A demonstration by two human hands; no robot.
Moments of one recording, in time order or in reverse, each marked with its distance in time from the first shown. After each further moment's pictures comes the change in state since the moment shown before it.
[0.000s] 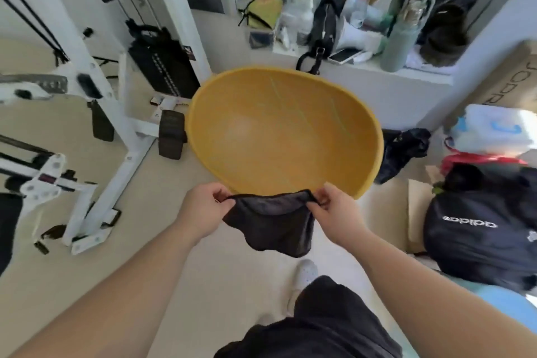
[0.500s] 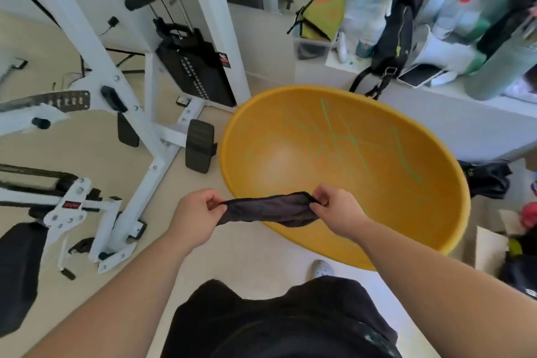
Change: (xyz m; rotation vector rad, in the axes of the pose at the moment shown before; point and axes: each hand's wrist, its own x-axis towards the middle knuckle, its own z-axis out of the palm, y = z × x) left_hand 0.224 -0.050 -0.108 0.063 0.008 -0.152; right_hand 0.269 -0.110 0.070 -0.097 -0.326 0.006
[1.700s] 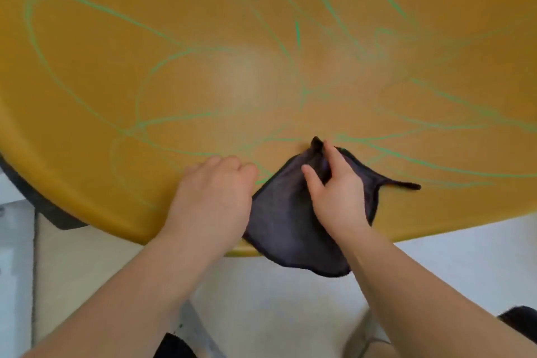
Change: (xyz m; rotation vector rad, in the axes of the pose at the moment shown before) left_hand 0.334 -0.166 0.293 0.920 -0.140 1.128; right_hand 0.295 0.181 0.349 0.526 0.782 0.437
